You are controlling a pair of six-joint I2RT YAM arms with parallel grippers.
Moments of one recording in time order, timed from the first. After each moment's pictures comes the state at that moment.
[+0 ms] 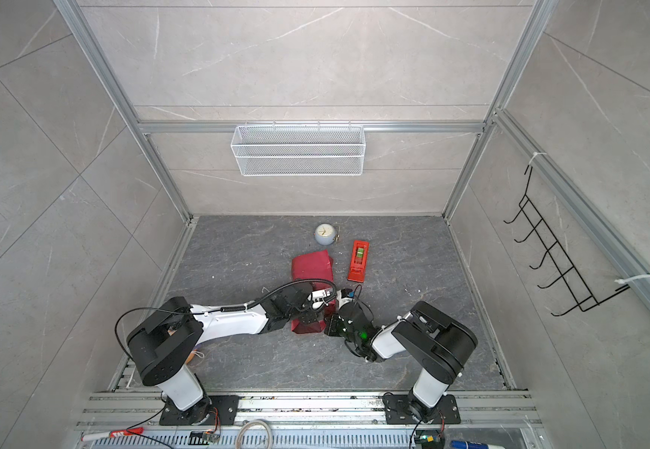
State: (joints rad) left arm -0.90 1.70 0.88 0.09 -0.15 0.55; right arm 0.77 1.69 0.39 0.70 -0.04 0.80
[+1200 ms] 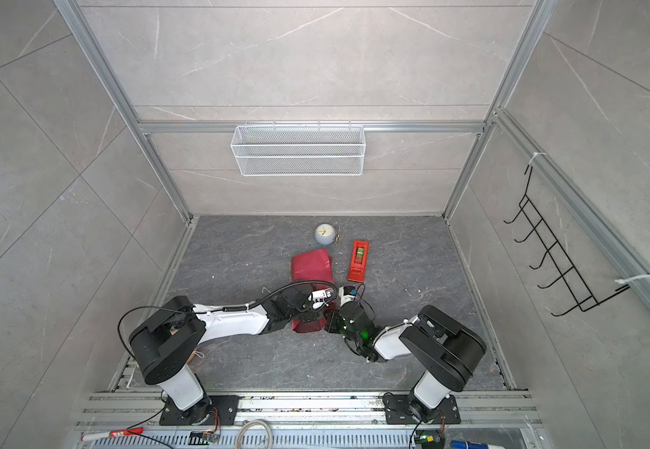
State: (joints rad) left arm -0.90 1.72 0.87 0.12 -0.19 0.58; right arm 0.77 1.62 0.39 0.68 0.01 0.82
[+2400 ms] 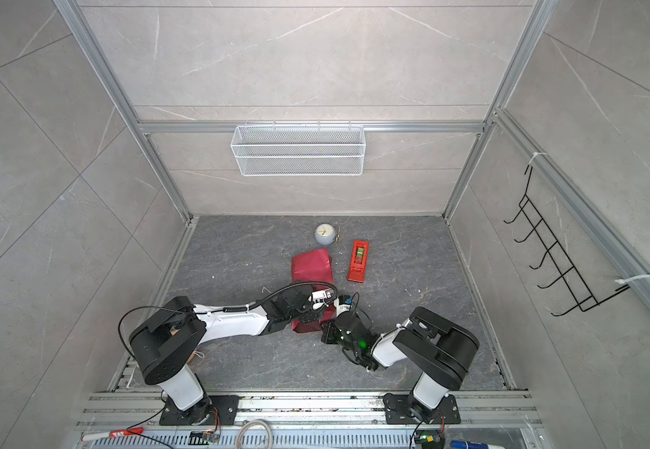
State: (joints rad) left arm -0.90 1.72 0.86 0.14 -0.20 0.58; right arm 0.84 1.63 0.34 0.72 0.02 0.85
